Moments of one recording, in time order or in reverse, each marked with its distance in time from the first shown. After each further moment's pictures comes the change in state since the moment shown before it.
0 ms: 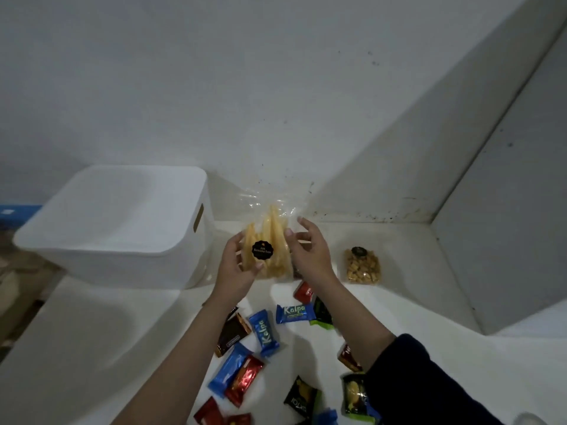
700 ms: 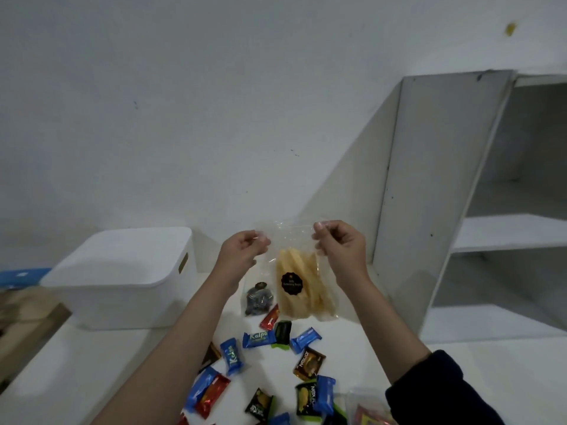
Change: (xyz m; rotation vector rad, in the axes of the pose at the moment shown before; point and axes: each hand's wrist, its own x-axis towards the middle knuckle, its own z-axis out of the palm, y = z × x) left_hand -0.104 0.171 0.047 -0.195 -0.106 0.104; right_hand -0.120 -0.118 -0.155 0.241 0.201 -0.504
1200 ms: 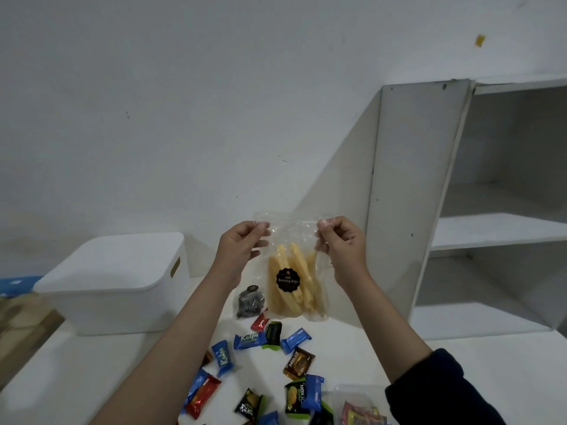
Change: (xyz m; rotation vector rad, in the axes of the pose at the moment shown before) left_hand -0.019 0.026 0.025 -0.079 -0.022 0.154; right_hand -0.001 -0.018 -0.023 0.169 0.008 0.040
